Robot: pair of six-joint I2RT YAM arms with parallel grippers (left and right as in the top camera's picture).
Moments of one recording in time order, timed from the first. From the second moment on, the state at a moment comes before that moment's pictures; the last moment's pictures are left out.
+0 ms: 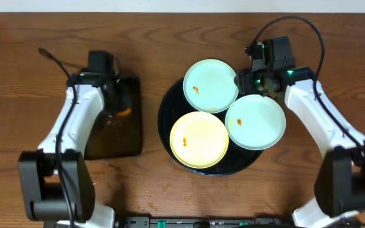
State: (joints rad) left arm -0.02 1.70 1.21 -0.84 0.05 -0.27; right arm 0.22 1.76 1.30 -0.55 -0.21 0.13
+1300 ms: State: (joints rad) left arm -0.50 1.82 1.24 -0.33 0.18 -0.46; right arm 0.09 2.10 1.29 -0.31 -0.57 0.18
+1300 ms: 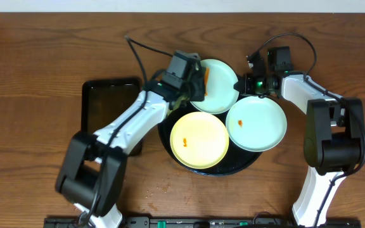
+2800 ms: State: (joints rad) left arm -0.55 1.94 1.43 -0.65 -0.46 -0.39; right arm 0.11 2.10 1.30 -0.39 -0.57 0.20
